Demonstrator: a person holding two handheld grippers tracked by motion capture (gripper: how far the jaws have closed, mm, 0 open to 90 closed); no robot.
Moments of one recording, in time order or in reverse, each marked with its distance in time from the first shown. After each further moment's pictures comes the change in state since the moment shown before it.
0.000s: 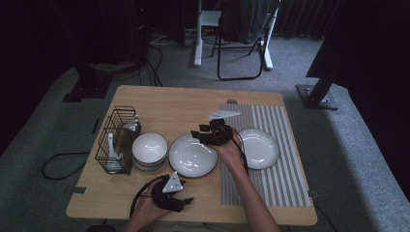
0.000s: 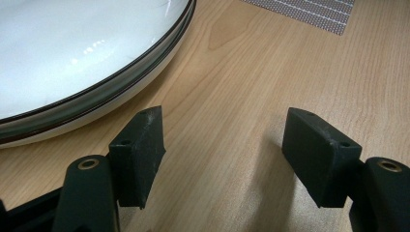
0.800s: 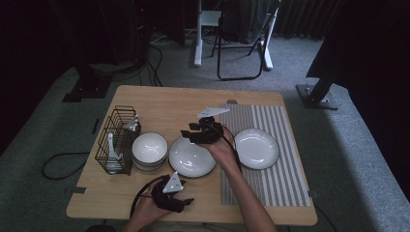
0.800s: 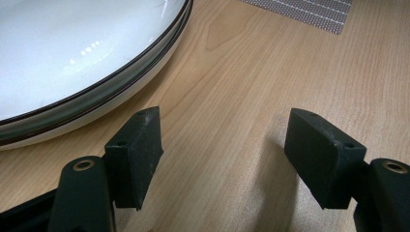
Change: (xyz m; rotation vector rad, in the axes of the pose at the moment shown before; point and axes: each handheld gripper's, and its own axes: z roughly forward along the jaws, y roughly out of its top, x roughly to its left) left arm 0.000 0.000 0.001 -0.001 -0.006 0.002; right arm 0.022 0.018 0.013 0.013 0.046 -0.056
